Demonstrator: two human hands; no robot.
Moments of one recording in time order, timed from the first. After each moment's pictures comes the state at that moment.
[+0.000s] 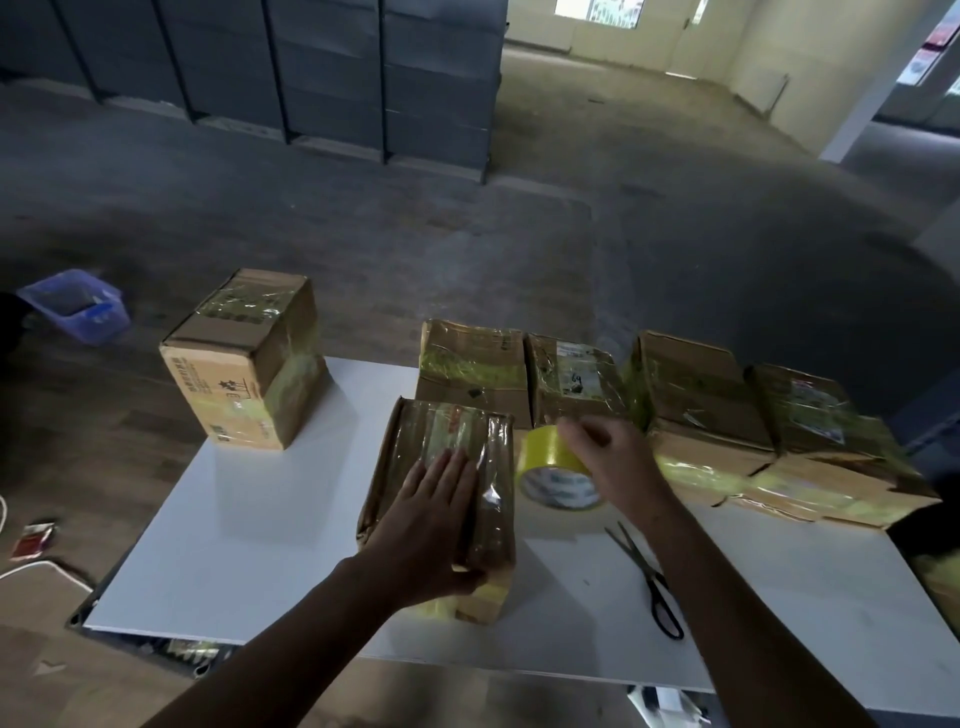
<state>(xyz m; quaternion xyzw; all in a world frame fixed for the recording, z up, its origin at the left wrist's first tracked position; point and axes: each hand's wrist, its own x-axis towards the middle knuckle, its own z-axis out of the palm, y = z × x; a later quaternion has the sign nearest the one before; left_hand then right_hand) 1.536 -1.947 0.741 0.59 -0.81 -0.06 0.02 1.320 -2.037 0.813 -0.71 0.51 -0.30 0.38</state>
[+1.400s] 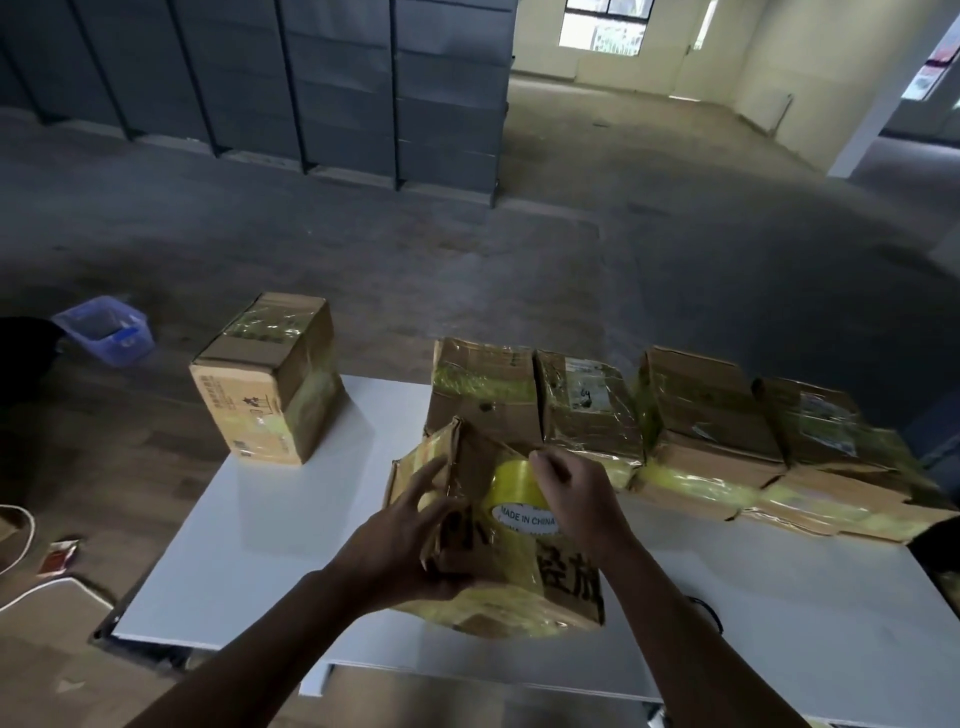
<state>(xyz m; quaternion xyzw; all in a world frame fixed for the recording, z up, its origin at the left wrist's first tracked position) 1.572 -1.928 0.751 0.56 -0.78 -0.15 0.22 1.352 -2.017 0.778 -0.73 0.47 -0.35 0.35</state>
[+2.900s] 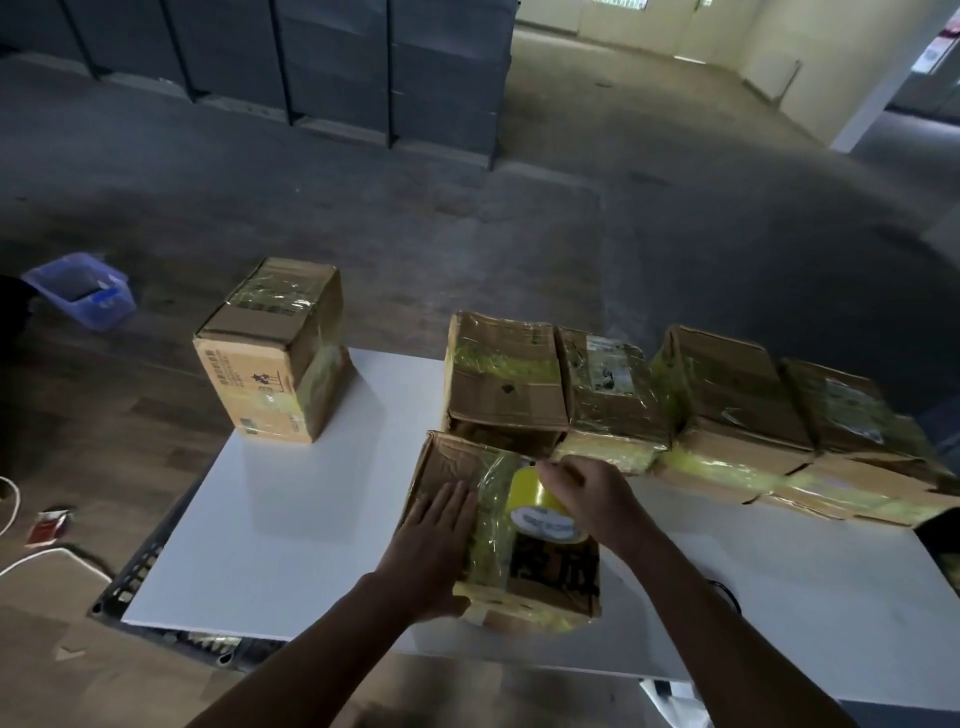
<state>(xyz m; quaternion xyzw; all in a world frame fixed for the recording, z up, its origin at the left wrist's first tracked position) 1.576 -1.938 0.687 0.58 -0.80 -0.10 -0.03 1.368 -2.024 0.750 -0.75 0.53 -0.23 0.33</state>
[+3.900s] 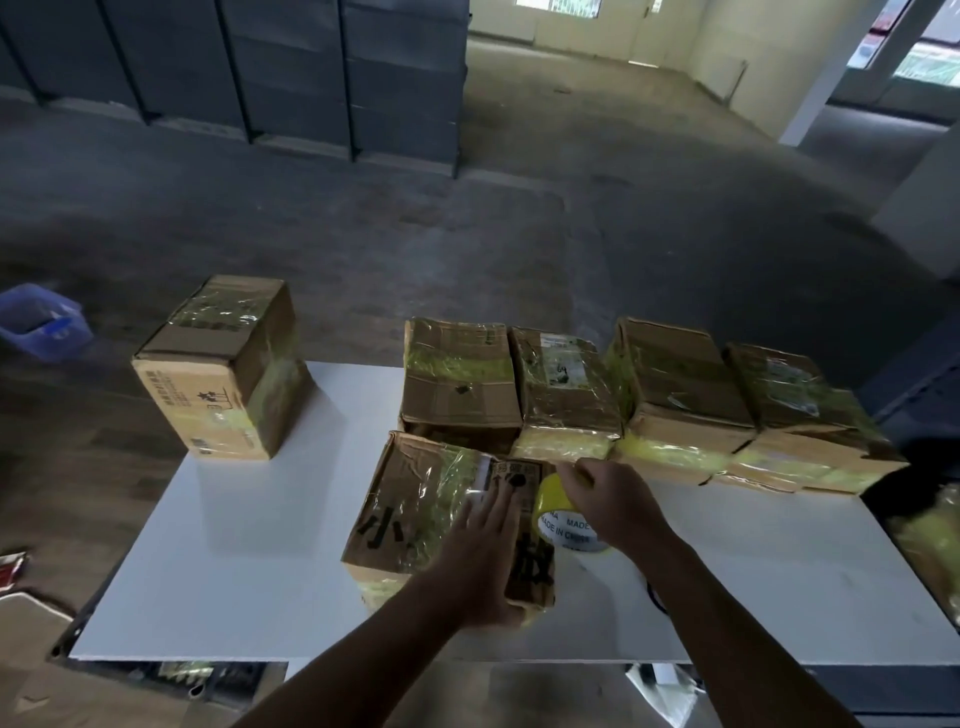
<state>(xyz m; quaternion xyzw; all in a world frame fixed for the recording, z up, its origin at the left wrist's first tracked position) 1.483 -1.950 0.711 0.54 -0.83 -0.14 0.02 1.306 -2.022 0.759 -0.76 0.59 -0.21 0.19</state>
